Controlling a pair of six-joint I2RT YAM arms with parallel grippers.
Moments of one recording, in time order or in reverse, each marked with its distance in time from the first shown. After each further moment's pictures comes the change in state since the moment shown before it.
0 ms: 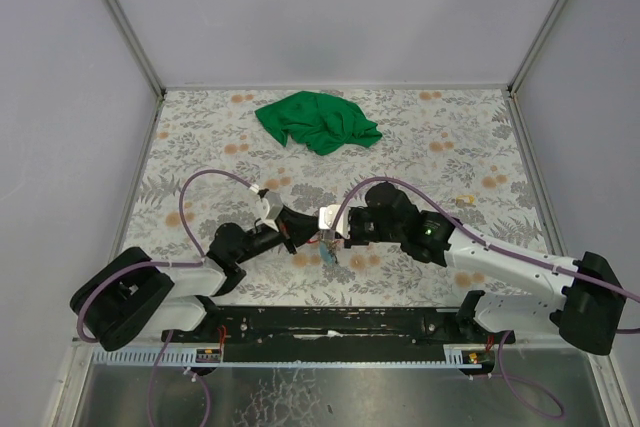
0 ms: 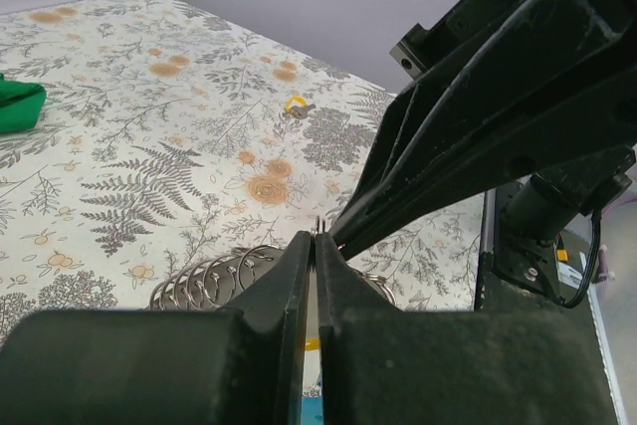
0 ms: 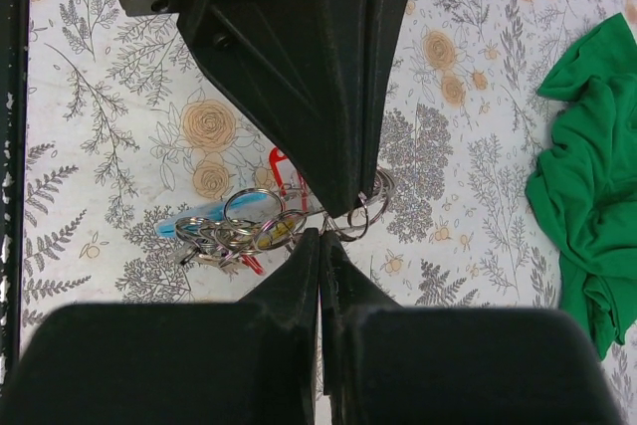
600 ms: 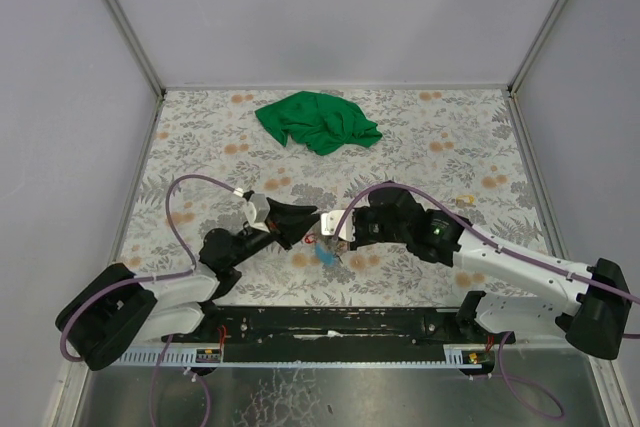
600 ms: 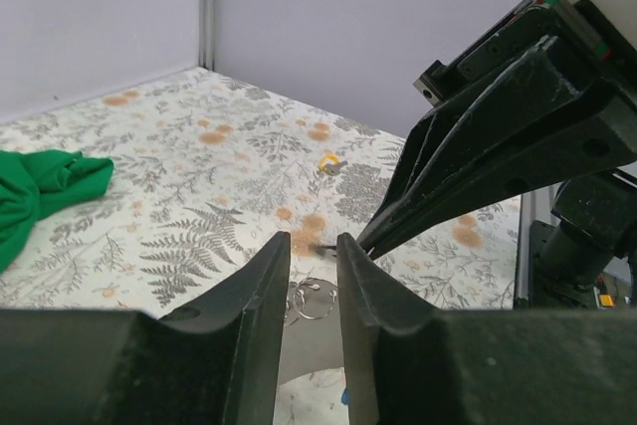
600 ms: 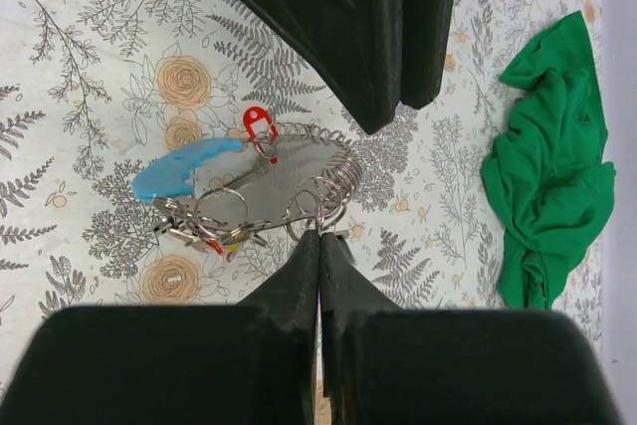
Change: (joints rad) left arm -0.002 -0.104 -0.021 0.032 -0.084 0.045; right arm 0.016 -0.039 0.052 -0.134 0.075 -0.121
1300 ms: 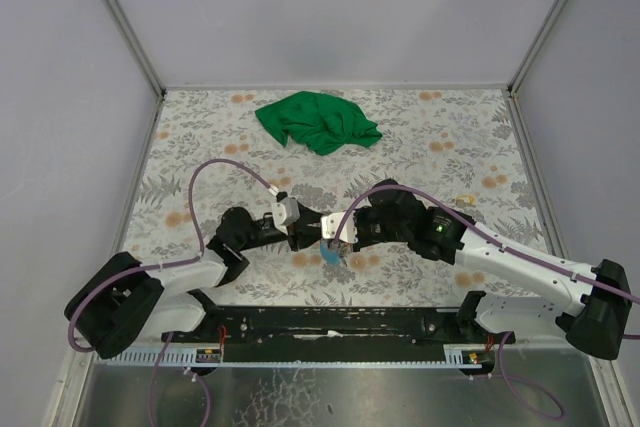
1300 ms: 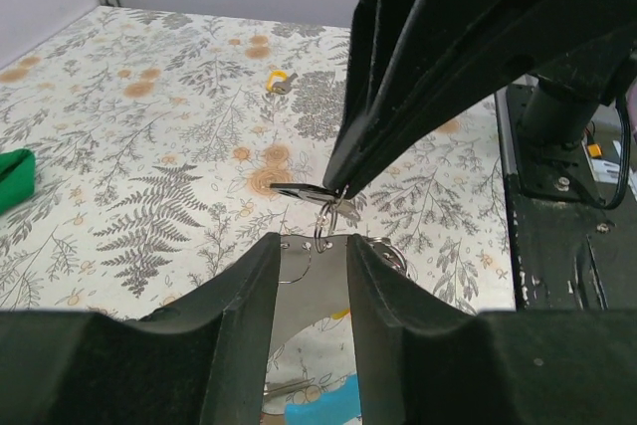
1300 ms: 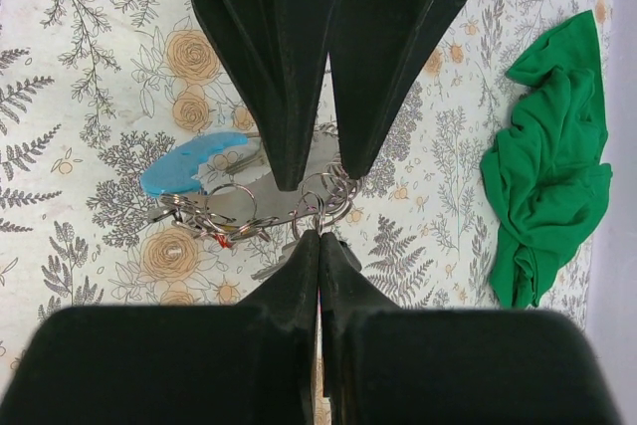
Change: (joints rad) left arm 0.021 0.056 0.135 -0.277 0.292 0.233; right arm 0.000 -0.005 0.053 -0.112 -0.002 -0.060
